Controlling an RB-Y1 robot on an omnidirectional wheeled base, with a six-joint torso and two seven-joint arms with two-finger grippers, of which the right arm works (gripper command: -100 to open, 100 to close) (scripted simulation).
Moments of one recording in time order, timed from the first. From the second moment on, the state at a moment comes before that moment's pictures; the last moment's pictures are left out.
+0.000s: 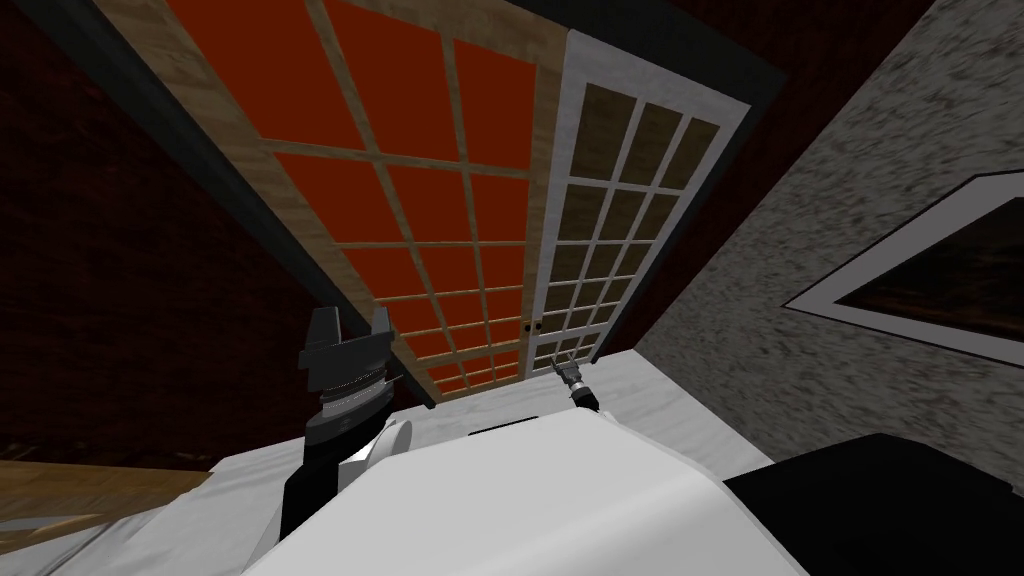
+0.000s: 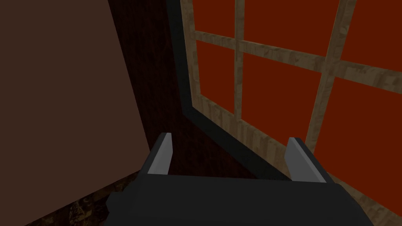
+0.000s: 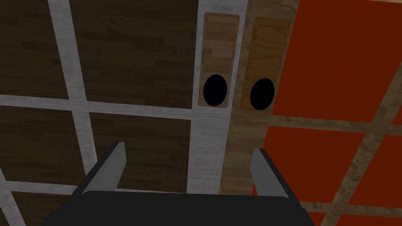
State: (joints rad) arm 0.07 -0.13 -0.33 -0.77 0.45 -0.90 1.13
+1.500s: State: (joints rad) arm 0.18 -0.15 -0.50 -0.65 0.37 -0.86 1.24
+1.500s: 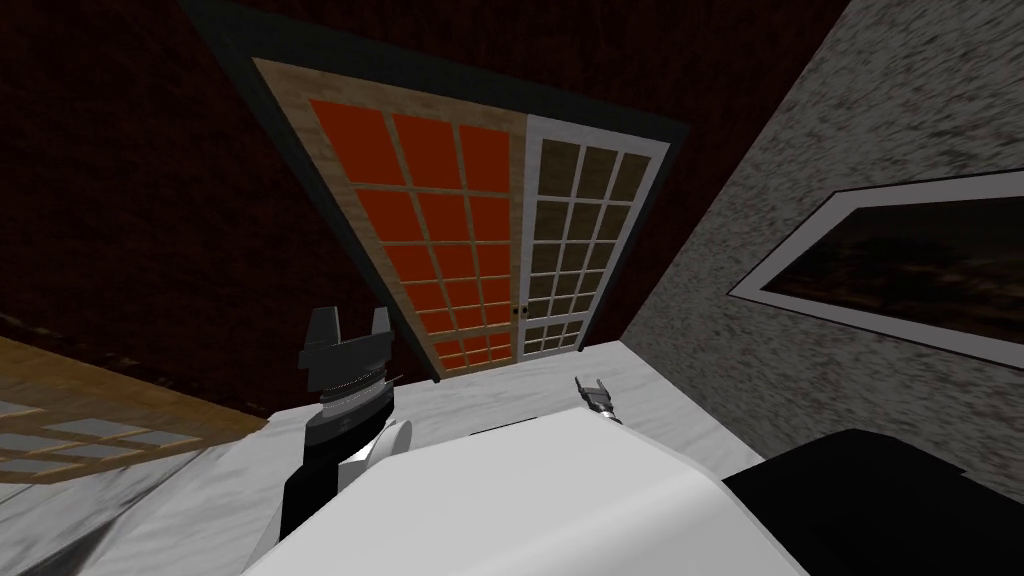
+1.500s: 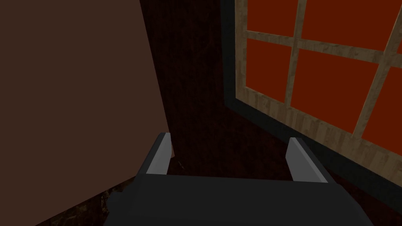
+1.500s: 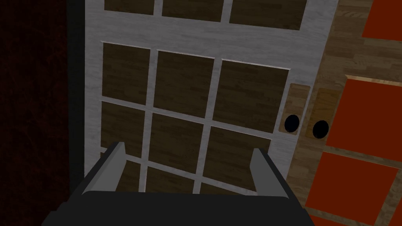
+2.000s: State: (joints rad) arm 0.18 -0.15 -0.58 -0.63 0.33 -0.83 1.28
